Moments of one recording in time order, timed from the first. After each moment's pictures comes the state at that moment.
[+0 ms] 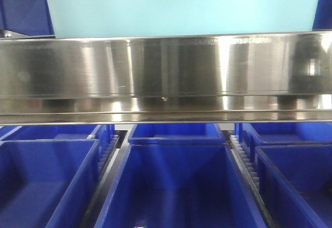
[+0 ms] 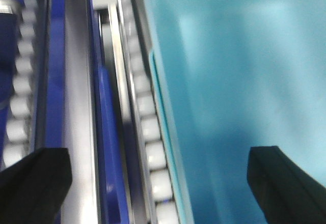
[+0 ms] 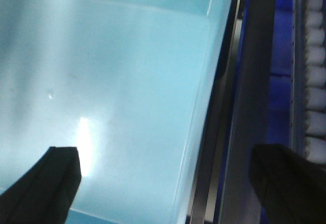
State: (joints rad) left arm -0.37 1.72 -1.99 0.18 1.23 -0.21; right arm 0.29 1.63 -1.88 0.11 1.20 0.02
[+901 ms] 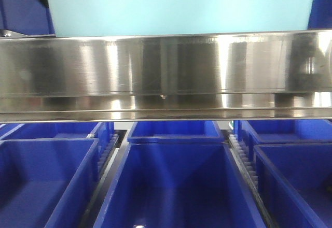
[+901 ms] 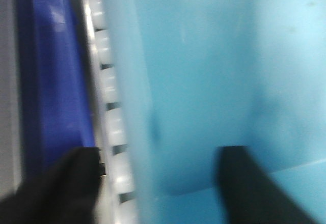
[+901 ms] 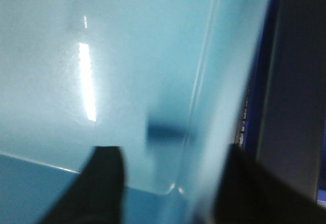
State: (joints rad) left arm -0.37 1.72 -1.71 0.05 1.11 -0.21; right arm 0.29 1.64 -1.59 0.17 1.12 0.03
